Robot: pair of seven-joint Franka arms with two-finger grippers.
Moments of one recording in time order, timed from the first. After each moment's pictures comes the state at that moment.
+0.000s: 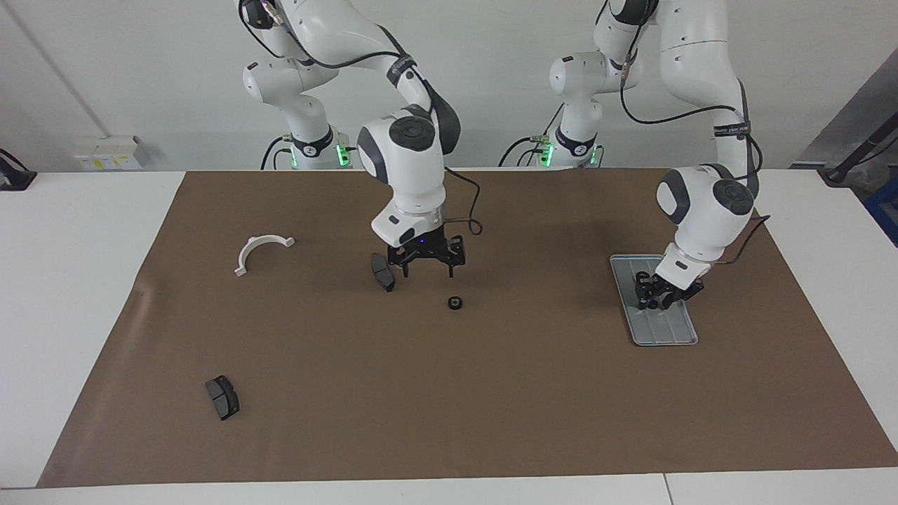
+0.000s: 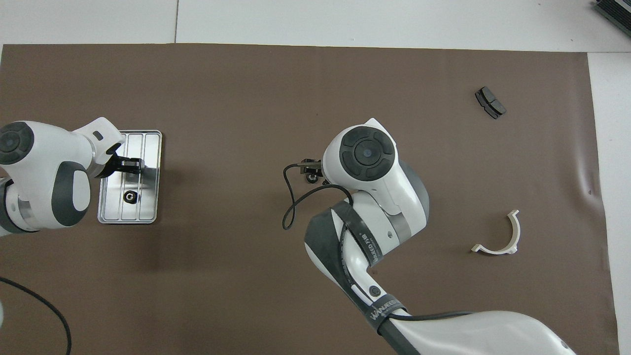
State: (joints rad) left arm 0.07 0.28 -0.06 -2.08 -0.01 2.44 0.13; right arm 0.61 0.36 -0.05 -1.73 0.00 2.21 0.62
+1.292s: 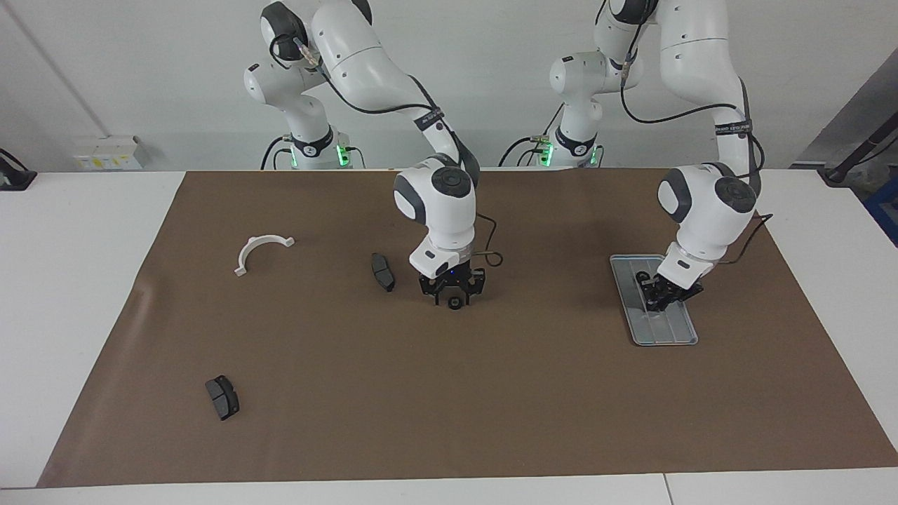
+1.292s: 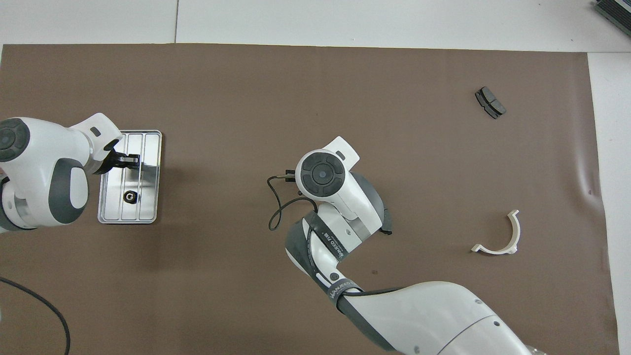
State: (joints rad) left arm 0.07 0.27 -0.06 -2.05 -0.01 2.43 0.13; right arm 0.66 0.54 -0.06 -1.71 -0.06 2.38 0.71
